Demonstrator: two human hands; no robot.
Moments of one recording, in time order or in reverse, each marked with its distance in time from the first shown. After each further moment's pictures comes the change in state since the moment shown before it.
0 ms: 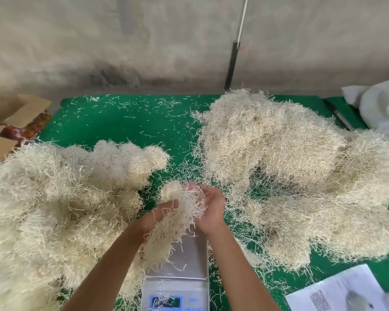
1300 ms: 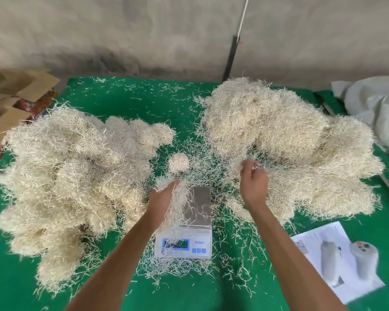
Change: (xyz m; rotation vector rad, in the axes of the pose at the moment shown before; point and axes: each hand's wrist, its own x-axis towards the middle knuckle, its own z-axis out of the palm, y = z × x) left_hand -0.057 -0.069 0.034 0.041 0.788 -0.296; right_hand -0.110 -0.037 -0.054 -1.242 0.311 -0.964
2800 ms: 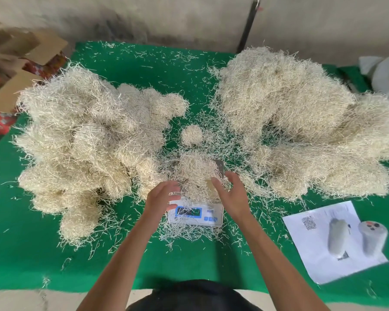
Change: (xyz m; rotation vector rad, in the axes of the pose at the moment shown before) left_hand -0.011 -0.102 -0.055 -0.170 -0.185 0.186; right_hand -0.121 0.032 0.045 -0.195 -0.404 0.203
